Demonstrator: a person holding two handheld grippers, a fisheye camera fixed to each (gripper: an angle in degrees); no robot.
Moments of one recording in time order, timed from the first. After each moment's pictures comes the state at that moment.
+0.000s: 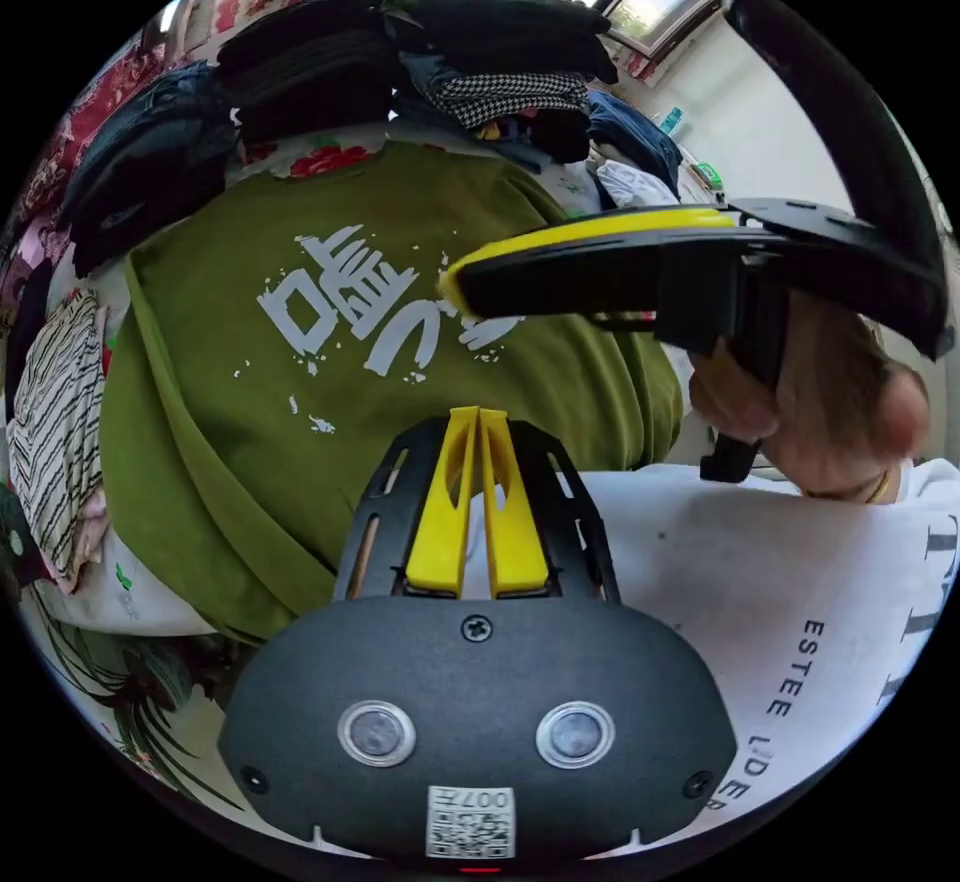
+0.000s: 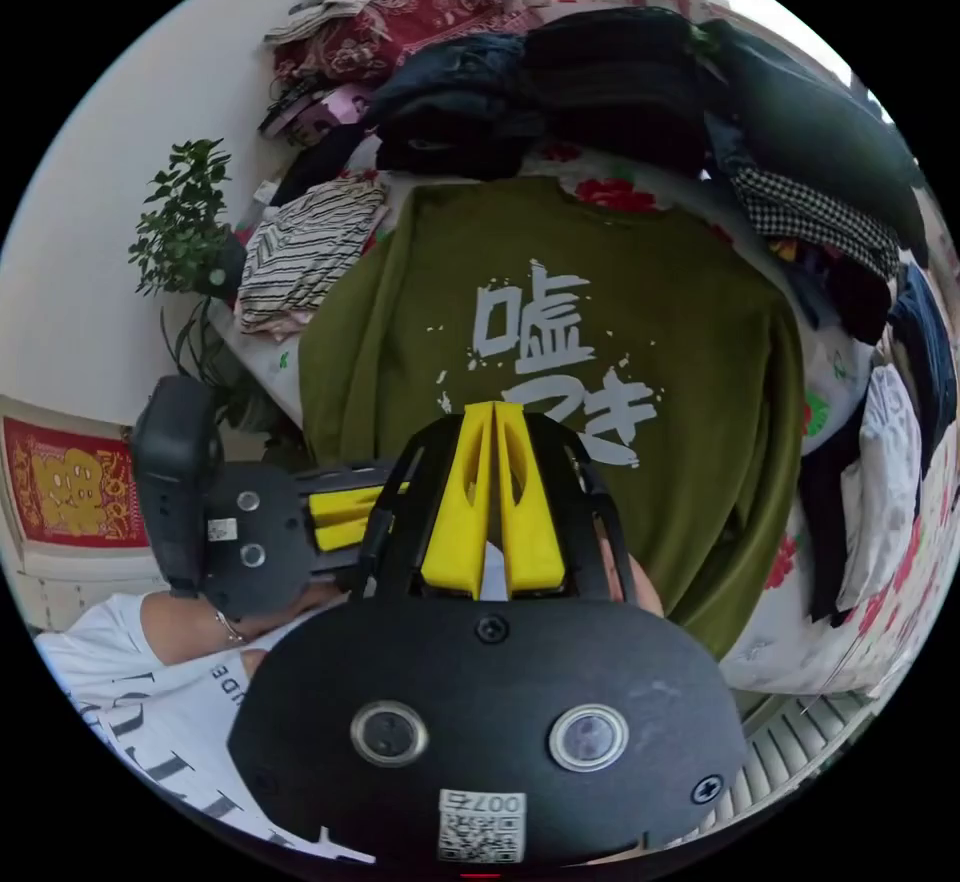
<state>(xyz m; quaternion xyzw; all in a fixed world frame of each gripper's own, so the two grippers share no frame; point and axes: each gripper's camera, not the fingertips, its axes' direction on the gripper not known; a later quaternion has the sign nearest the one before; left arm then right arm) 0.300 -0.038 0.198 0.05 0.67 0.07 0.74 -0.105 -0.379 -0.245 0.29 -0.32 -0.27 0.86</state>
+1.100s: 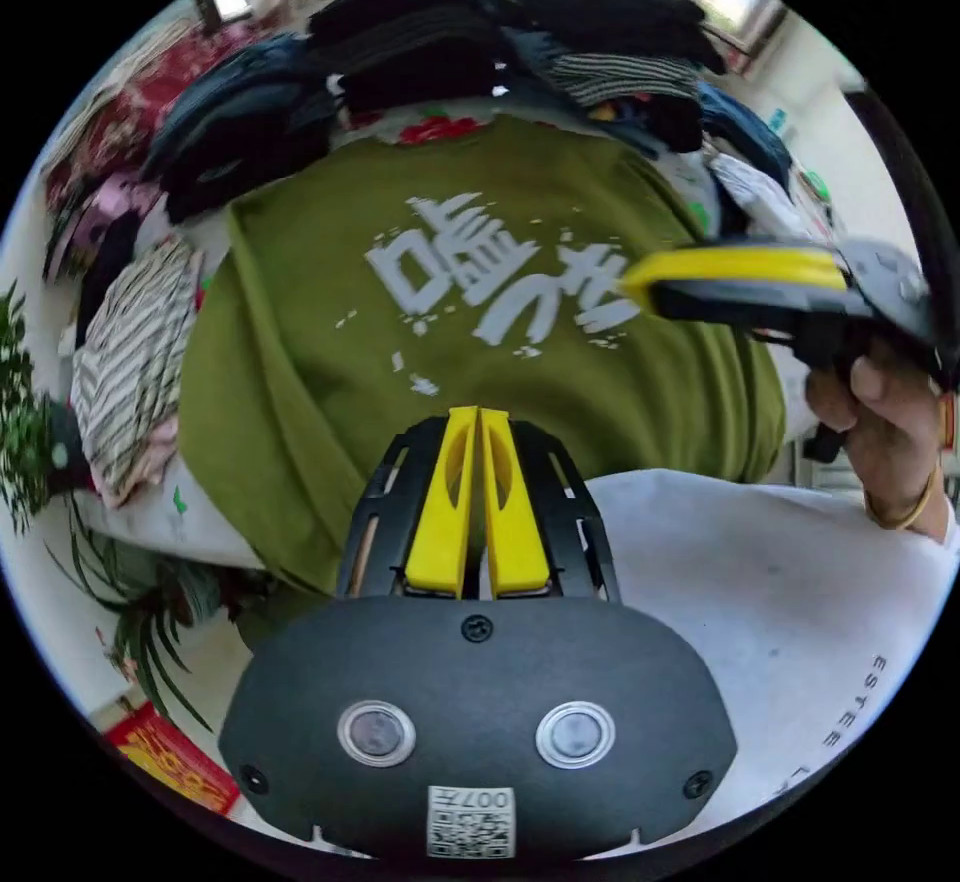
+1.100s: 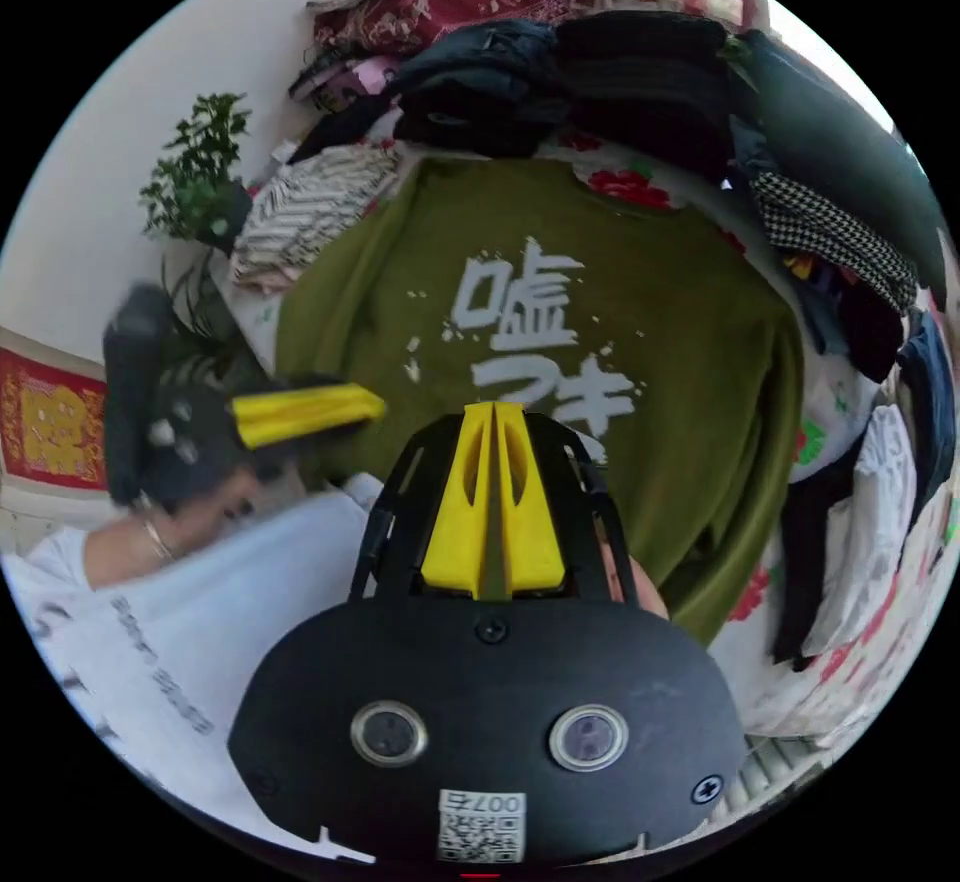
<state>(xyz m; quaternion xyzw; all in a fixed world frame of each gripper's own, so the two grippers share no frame) 0.330 -0.061 0.231 -0.01 0.56 0.03 0.83 -0.090 -0.381 -0.176 0.30 -0.29 -0.33 0.85</state>
